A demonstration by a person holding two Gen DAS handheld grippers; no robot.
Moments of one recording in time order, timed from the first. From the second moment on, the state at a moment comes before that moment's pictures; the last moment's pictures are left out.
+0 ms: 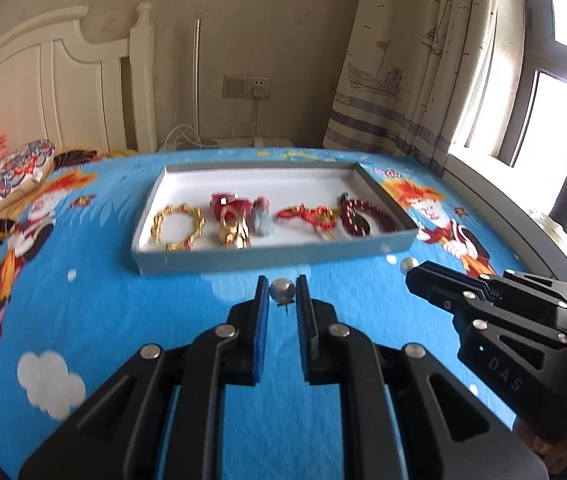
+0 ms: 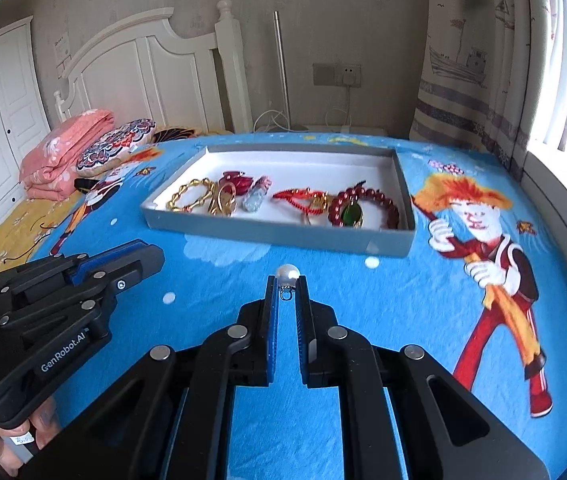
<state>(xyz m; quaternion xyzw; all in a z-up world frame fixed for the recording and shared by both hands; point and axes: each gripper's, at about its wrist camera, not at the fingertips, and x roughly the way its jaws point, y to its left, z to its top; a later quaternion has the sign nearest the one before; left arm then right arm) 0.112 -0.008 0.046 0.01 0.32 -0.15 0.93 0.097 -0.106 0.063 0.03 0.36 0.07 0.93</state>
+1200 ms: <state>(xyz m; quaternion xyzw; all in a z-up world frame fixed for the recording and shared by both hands) 0.241 -0.013 0.045 -0.01 0.32 -0.11 0.94 0.220 -0.129 0.057 0.05 0.34 0.03 0.94</state>
